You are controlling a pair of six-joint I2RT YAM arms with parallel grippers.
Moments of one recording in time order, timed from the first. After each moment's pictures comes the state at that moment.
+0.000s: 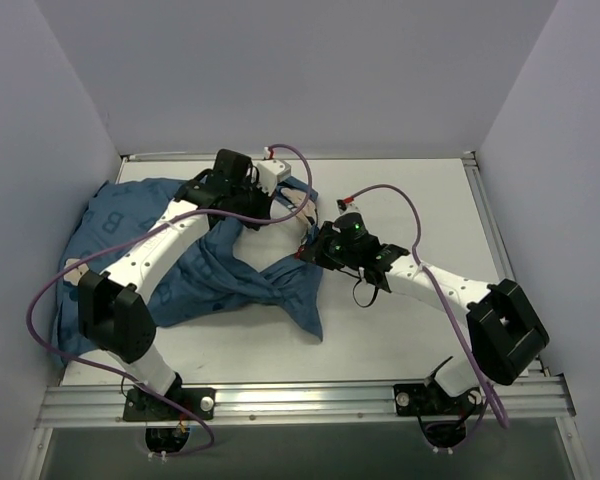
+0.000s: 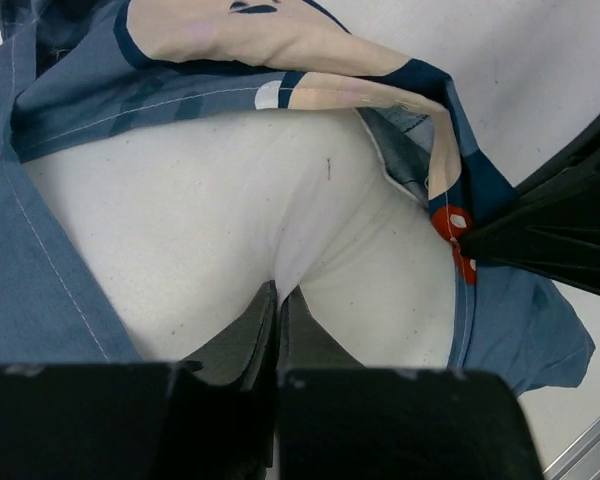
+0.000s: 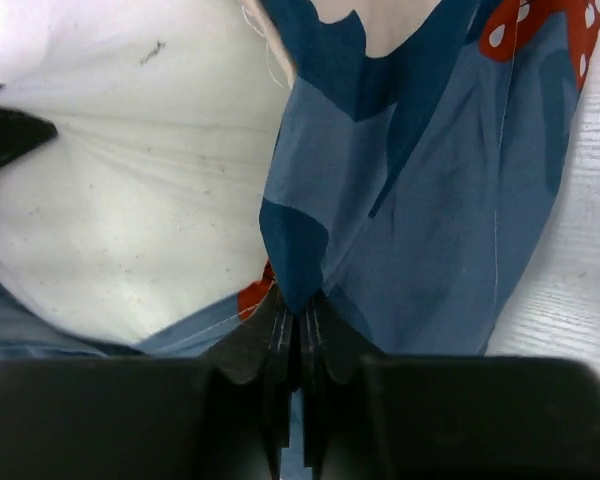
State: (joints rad) left arm -0.48 1.66 1.55 -0.68 0.26 0.18; right arm 0.66 1.48 0.88 0.01 -0.07 0.89
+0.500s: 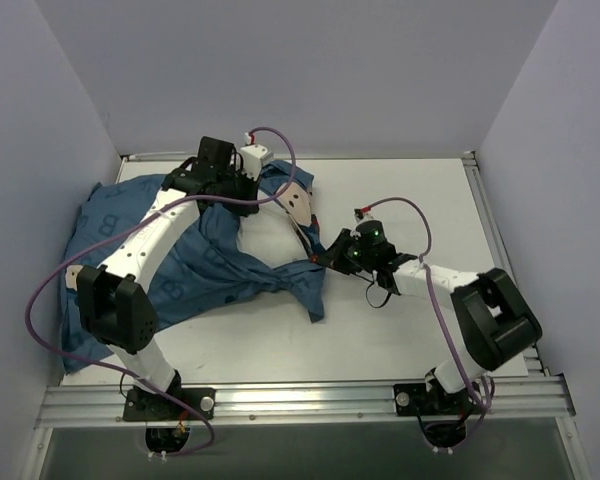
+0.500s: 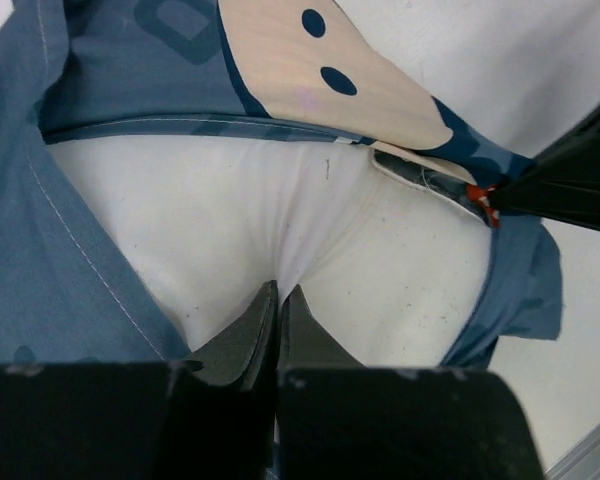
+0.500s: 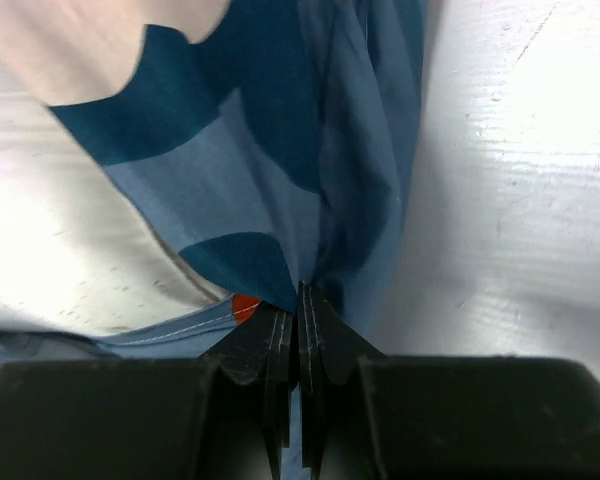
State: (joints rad) left arm -0.38 1.71 1.64 -0.72 0.27 0.16; right arm 0.51 1.52 0.69 0.23 -0.21 0.86
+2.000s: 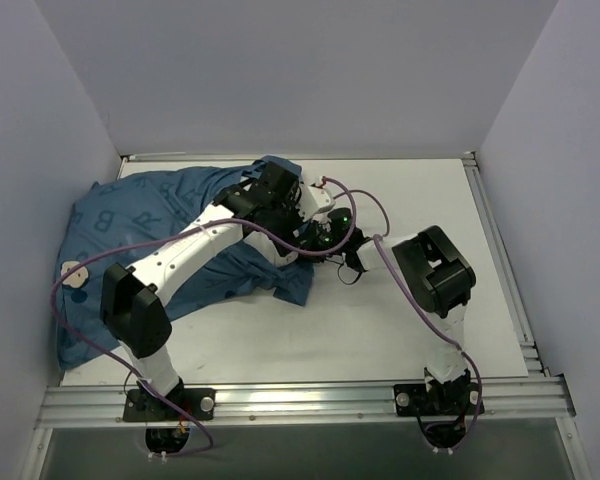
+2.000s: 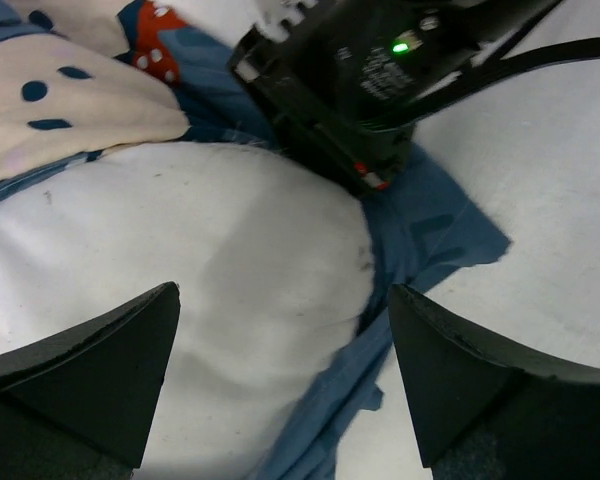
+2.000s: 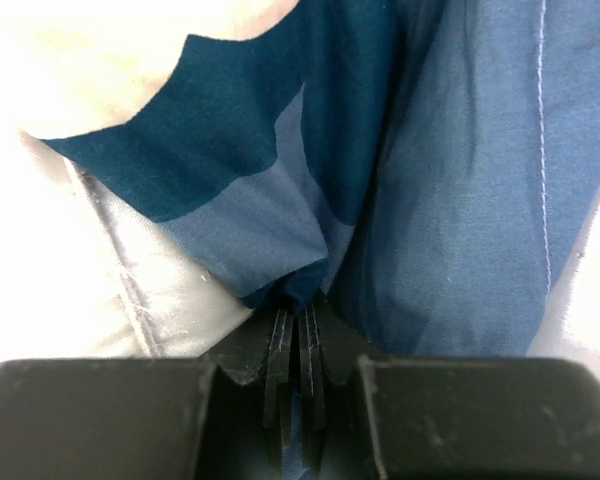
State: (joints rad) left arm -0.70 1.74 1.66 -0.83 0.08 0.44; right arm 0.53 2.03 1.02 0.44 -0.48 0.91
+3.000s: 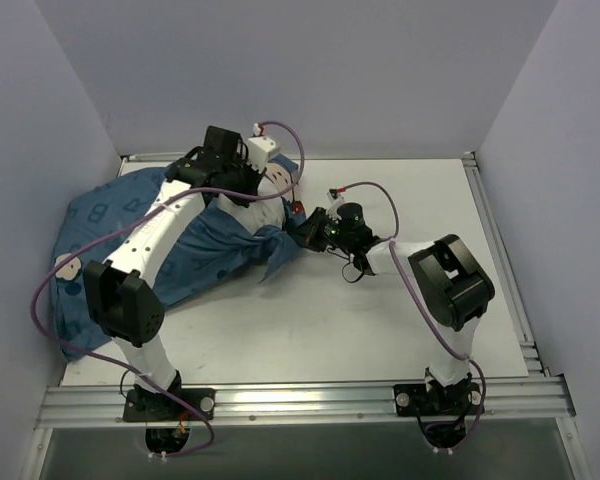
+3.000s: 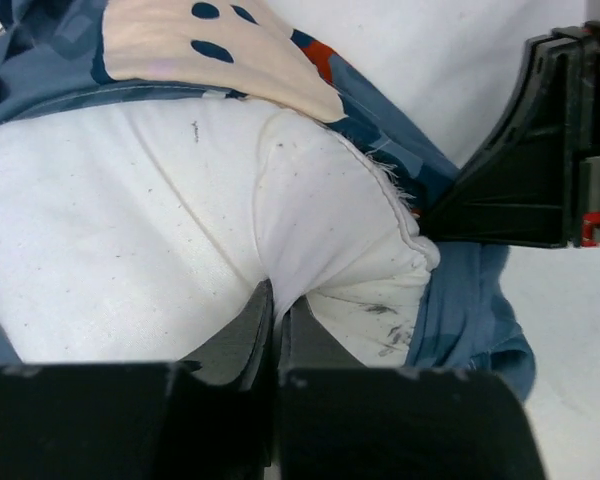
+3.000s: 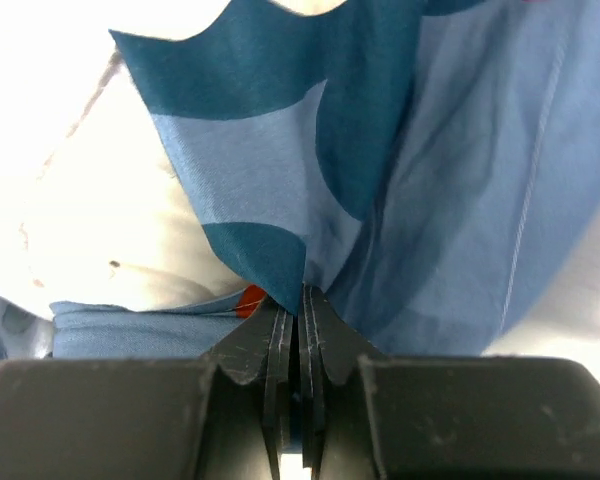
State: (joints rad) left arm -0.42 1.78 1.77 -0.77 0.15 0.28; right arm 0.52 1.89 0.93 0.58 -0.43 1.00
